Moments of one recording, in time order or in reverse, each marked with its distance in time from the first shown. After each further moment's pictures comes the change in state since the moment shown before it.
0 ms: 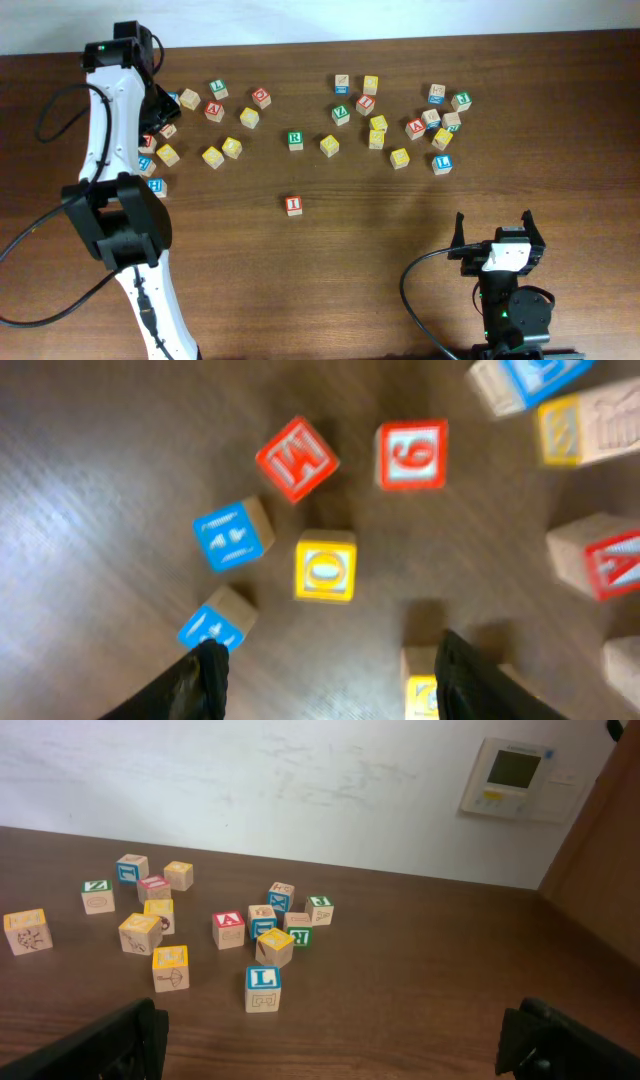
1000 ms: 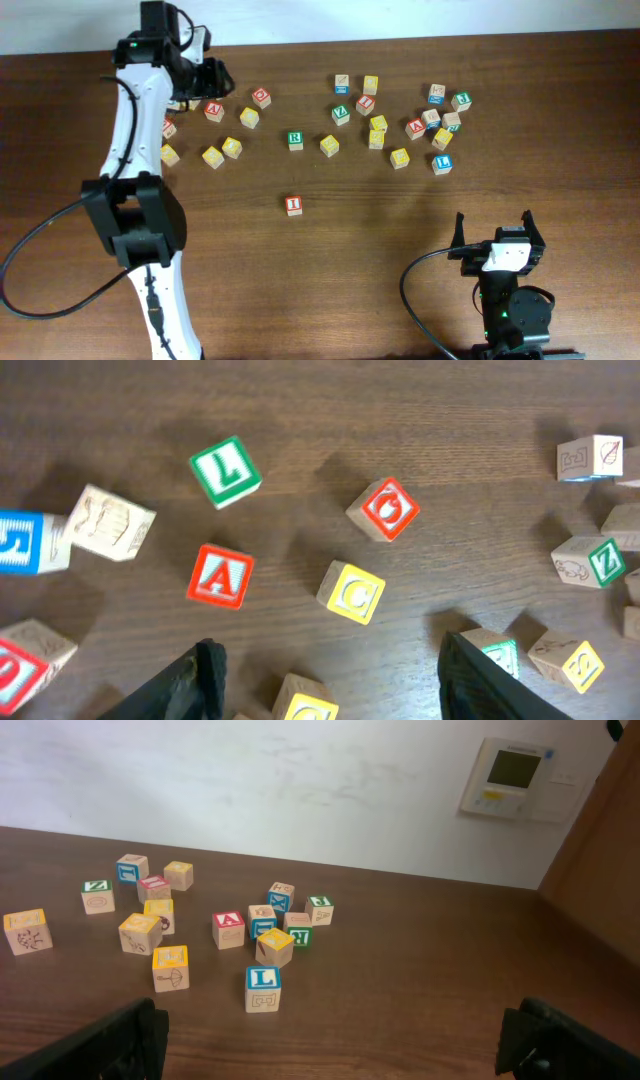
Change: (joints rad) left arm -0.100 0.000 -0.006 0.325 0.447 0.644; right arm 0.000 0.000 0.000 0.000 0.000 0.000
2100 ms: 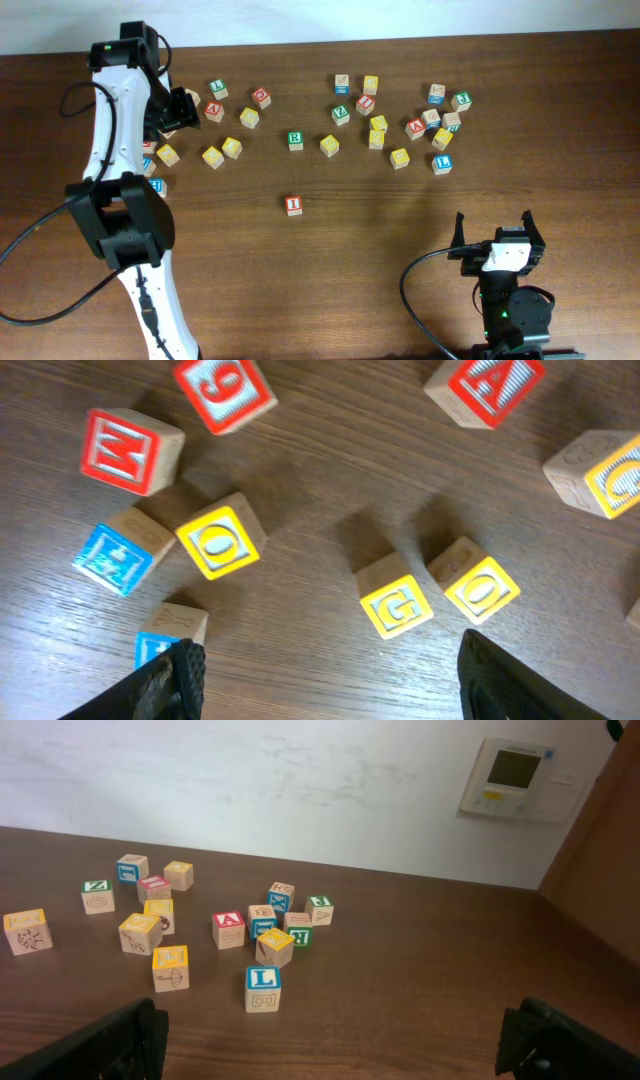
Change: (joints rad) left arm 0.078 0.000 0.000 -0.347 -0.248 -0.205; right arm 0.000 0.000 0.000 0.000 0.000 -0.001
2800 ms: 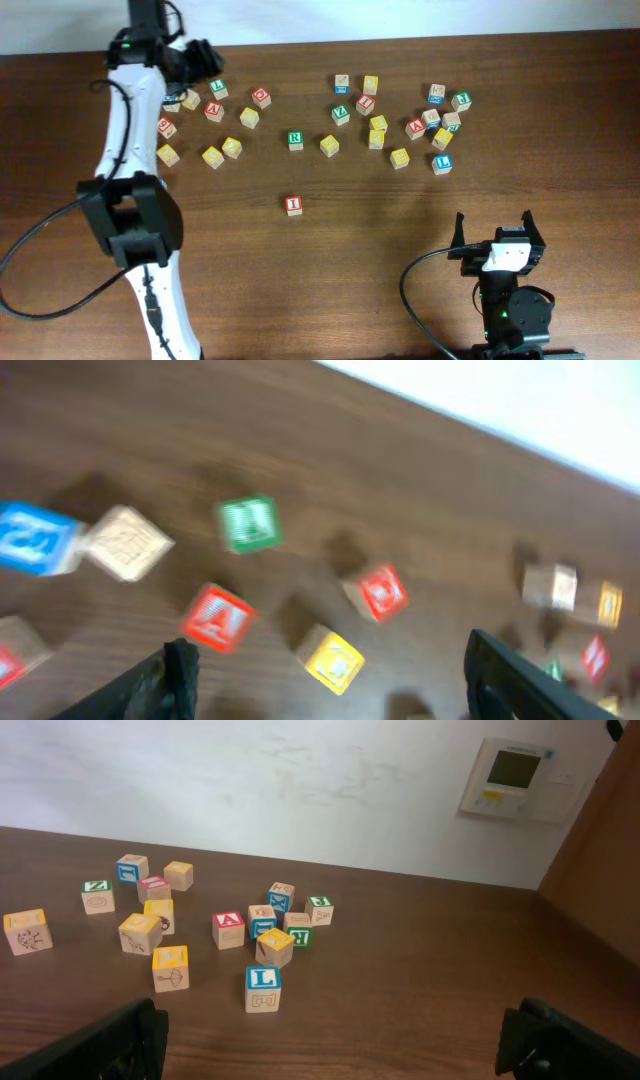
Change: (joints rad) left arm -0.067 0.000 -0.002 0.469 0.220 -0.103; right arm 0.000 0.000 0.000 0.000 0.000 0.001
